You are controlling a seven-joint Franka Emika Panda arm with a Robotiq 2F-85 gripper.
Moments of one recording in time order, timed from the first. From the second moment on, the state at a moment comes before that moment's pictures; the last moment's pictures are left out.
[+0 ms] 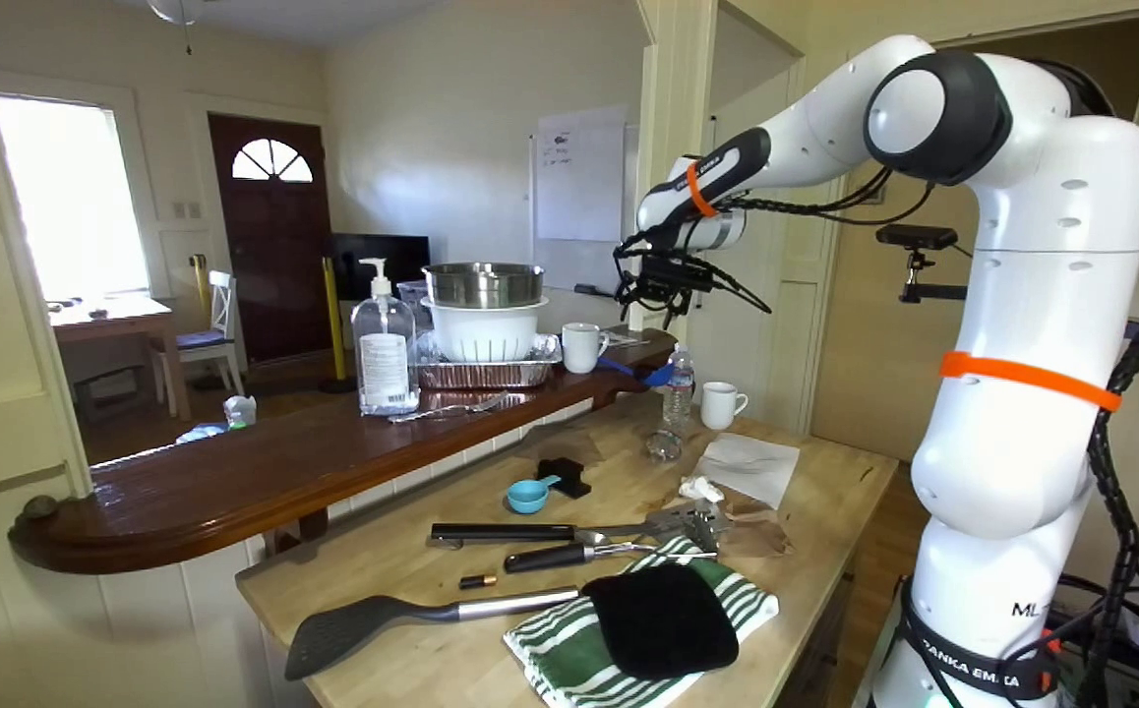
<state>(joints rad) -0.20 0.03 -0.20 -2.00 0.06 2.42 0.40</state>
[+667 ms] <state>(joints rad) -0.17 -0.25 -0.11 -2.03 -0.16 1.81 0.36</state>
